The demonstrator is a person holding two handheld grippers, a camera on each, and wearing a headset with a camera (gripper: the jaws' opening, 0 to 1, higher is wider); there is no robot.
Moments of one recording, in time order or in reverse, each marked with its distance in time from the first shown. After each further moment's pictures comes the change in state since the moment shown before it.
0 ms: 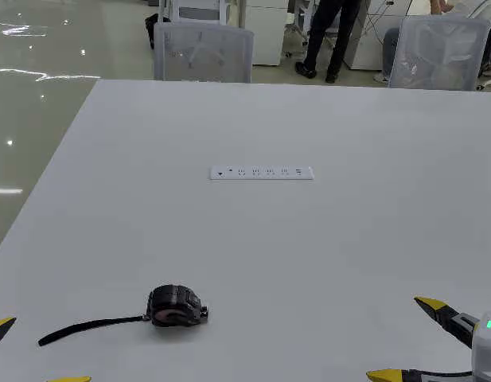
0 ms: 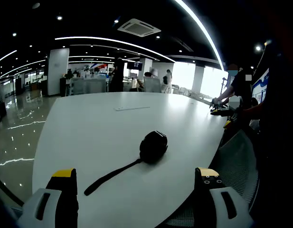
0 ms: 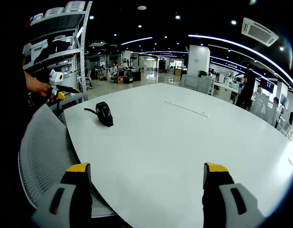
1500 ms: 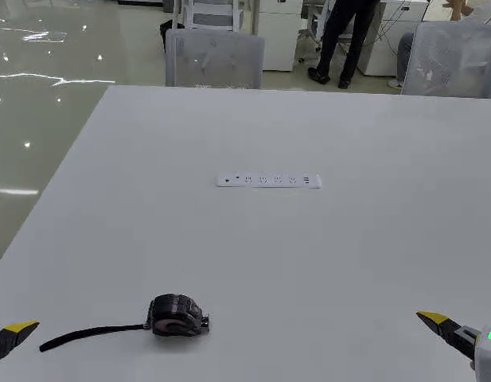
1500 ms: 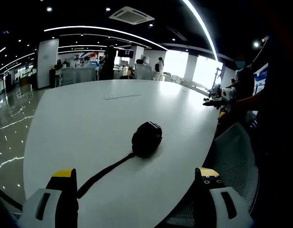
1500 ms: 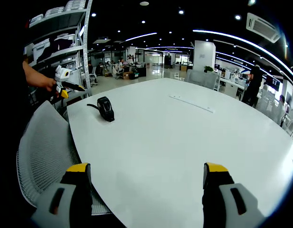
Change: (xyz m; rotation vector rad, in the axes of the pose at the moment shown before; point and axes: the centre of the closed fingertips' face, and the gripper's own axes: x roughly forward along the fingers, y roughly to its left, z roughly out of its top) left arm 0.027 -0.008 -0.006 0.029 0.125 -0.090; right arm 0.015 -0.007 -0.008 -0.001 0.034 0.063
